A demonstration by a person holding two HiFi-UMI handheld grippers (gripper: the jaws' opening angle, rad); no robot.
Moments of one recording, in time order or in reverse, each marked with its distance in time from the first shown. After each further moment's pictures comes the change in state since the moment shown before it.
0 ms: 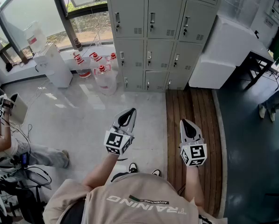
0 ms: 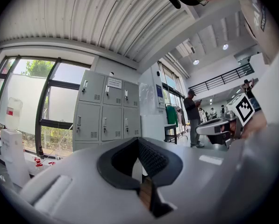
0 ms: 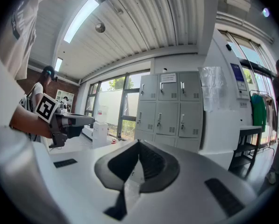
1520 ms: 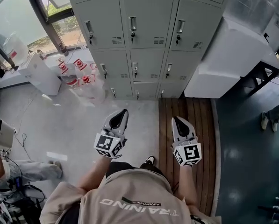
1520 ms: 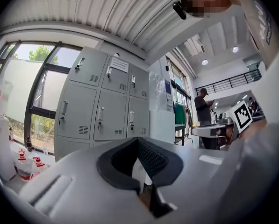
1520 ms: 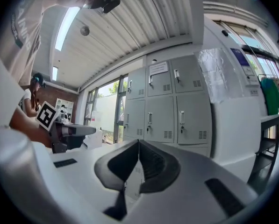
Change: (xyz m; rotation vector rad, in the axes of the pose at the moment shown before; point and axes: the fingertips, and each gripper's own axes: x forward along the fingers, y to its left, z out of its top) left arm 0.268 0.077 -0.039 -0.076 0.035 0.019; right arm 0.223 -0.186 -0.016 0.066 -0.083 0.082
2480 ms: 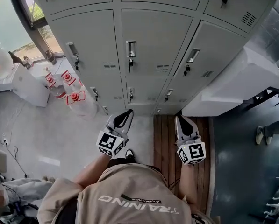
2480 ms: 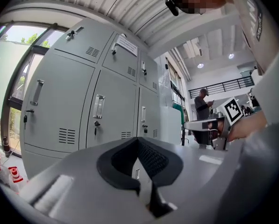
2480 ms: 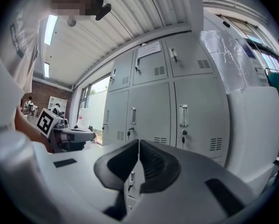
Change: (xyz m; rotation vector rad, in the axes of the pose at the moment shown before) left arm 0.227 0.138 -0.009 -0.005 -0.007 -0.118; right arm 0.232 -0.134 0.005 0.007 0.013 -0.020
